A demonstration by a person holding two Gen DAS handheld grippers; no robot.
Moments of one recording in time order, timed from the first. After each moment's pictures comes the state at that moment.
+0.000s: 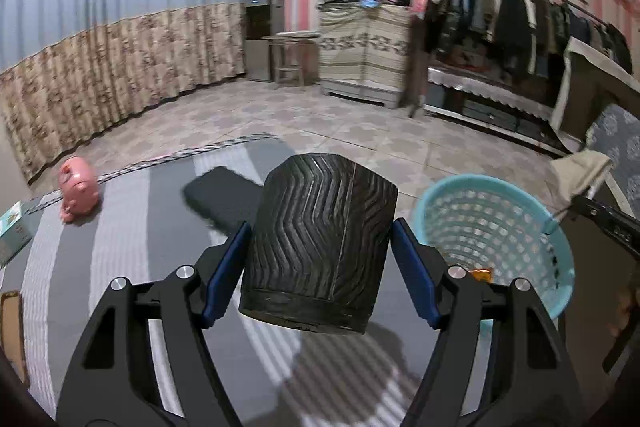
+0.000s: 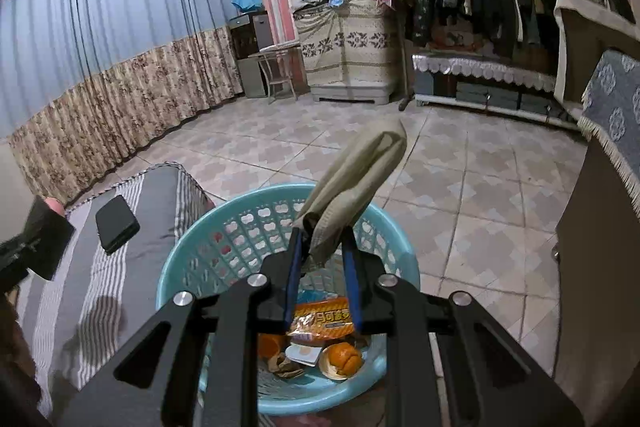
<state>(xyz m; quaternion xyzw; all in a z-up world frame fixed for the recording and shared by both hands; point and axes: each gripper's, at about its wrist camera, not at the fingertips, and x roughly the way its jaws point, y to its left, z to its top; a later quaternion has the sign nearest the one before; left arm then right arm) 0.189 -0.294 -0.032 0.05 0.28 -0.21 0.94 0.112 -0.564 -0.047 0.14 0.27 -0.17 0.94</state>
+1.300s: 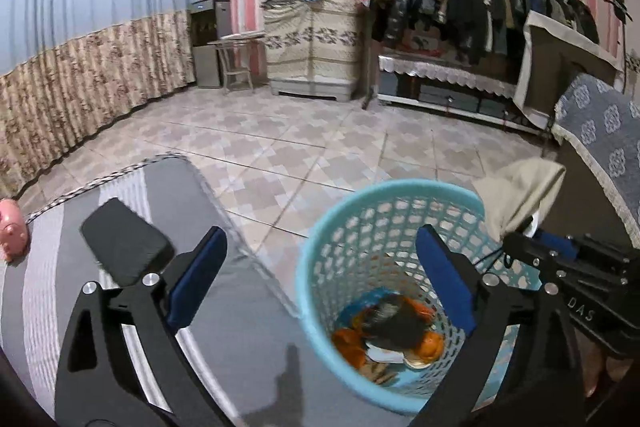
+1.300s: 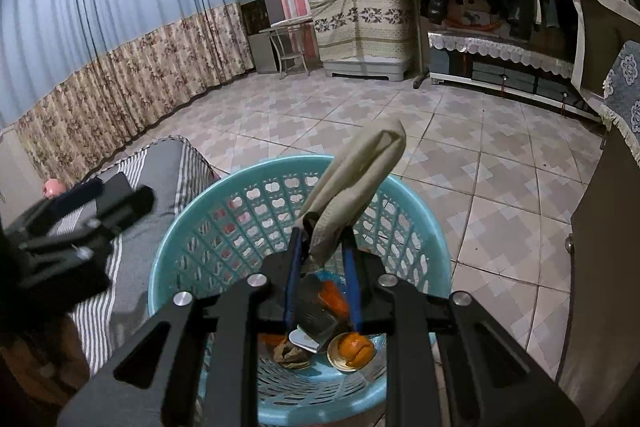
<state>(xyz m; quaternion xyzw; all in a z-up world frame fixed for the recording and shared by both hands) 0.204 -0.398 -0.047 0.08 0.27 -0.27 0.92 0.137 -0.550 -0.073 0.14 0.31 -0.14 0.93</state>
